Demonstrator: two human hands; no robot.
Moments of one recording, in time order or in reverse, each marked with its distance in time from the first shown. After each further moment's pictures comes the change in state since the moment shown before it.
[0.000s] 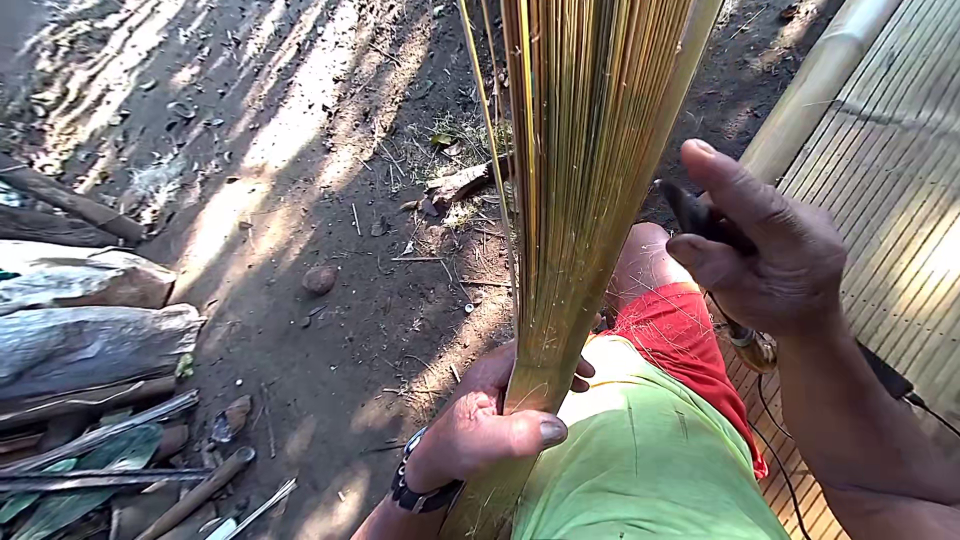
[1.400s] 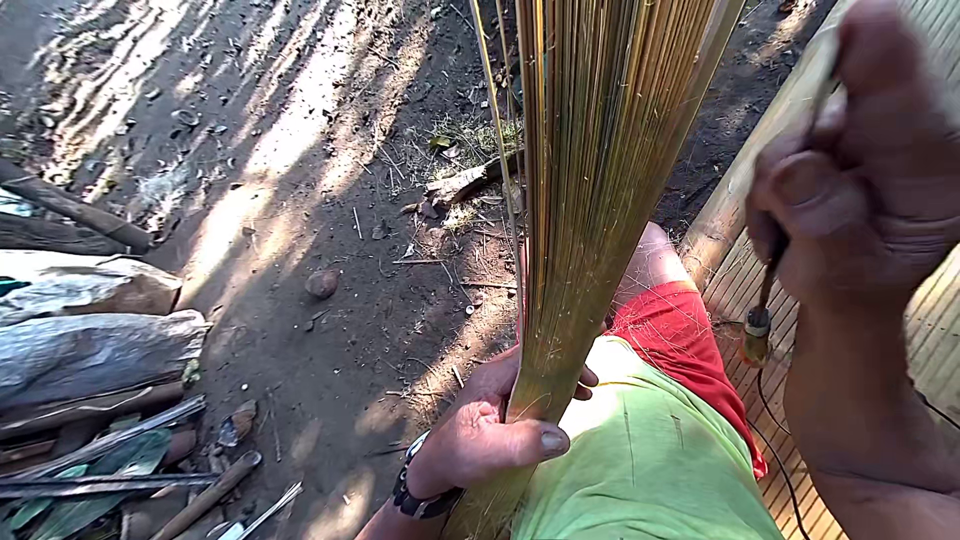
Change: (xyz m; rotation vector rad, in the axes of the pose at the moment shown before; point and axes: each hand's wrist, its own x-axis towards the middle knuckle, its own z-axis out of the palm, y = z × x) left_hand 0.002 -0.002 0.007 -0.025 -0.028 -0.031; right_hand 0.009 0.004 -0.028 0.203 0.187 0.110
